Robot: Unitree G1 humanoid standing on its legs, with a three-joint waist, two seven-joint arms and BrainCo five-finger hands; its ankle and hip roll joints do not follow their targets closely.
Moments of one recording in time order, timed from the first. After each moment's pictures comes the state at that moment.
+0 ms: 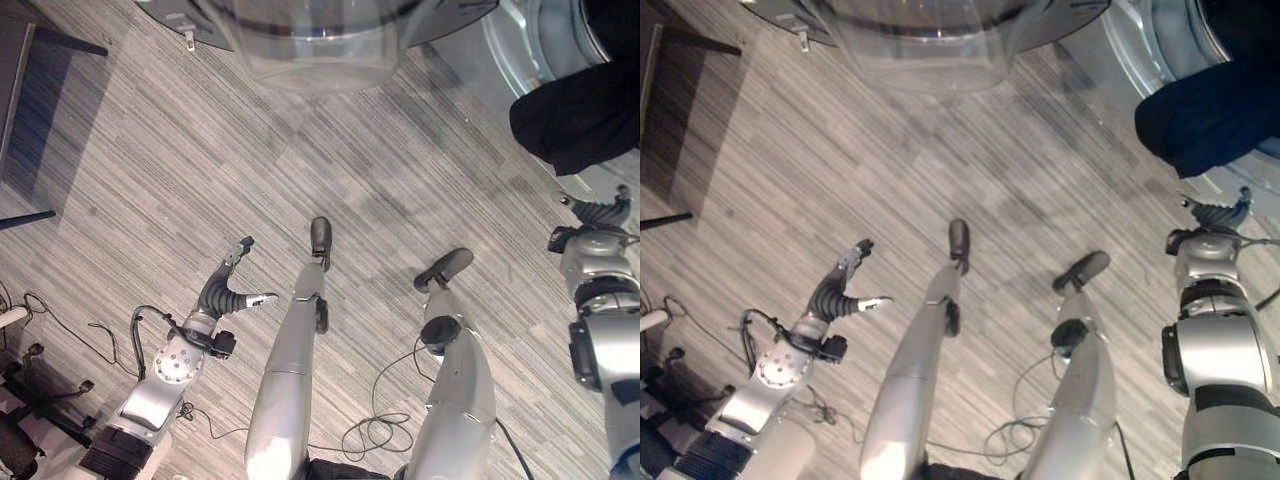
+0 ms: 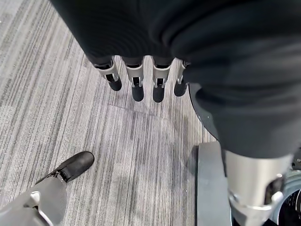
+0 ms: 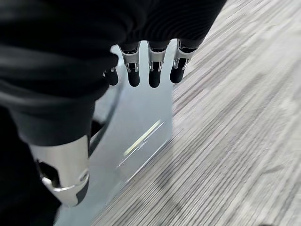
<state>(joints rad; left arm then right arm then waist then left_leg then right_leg) -0.07 0.62 -0.29 -0.02 -0.20 -0.15 0.15 -1.00 -0.75 0.13 1.40 0.38 -0.04 -0.39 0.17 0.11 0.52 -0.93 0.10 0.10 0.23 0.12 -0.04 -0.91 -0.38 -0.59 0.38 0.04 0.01</state>
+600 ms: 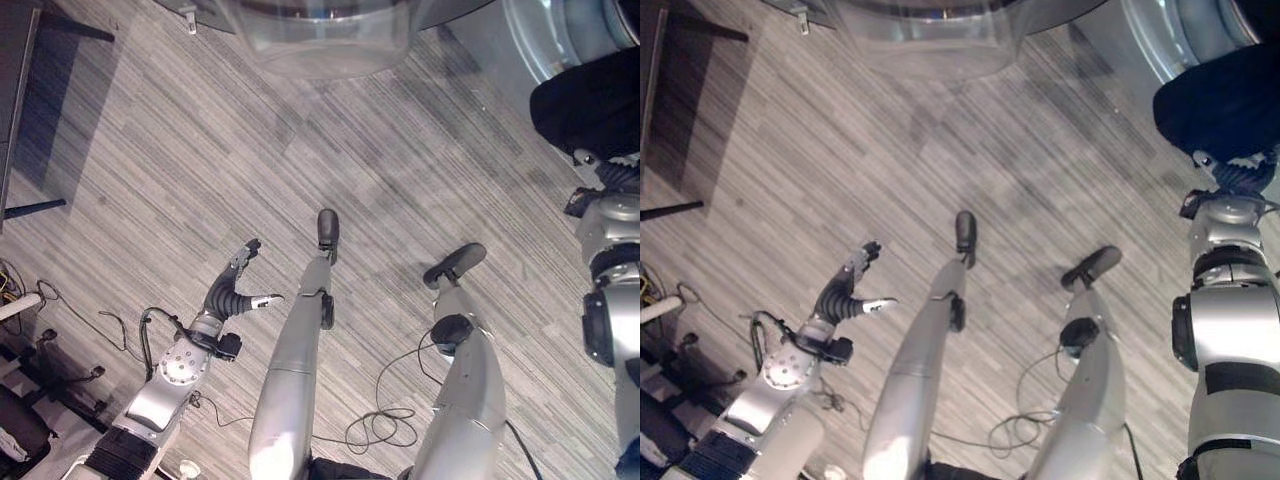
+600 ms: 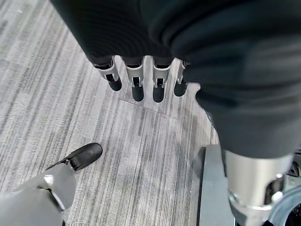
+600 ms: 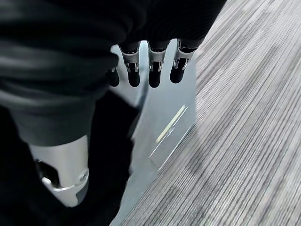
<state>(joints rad) -0.07 0.62 -0.33 -0.02 -0.28 -0.16 0.15 -1.22 -0.76 0.16 1.44 0.42 -0.04 -0.39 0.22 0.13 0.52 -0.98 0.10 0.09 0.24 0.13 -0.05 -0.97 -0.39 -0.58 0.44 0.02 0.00</state>
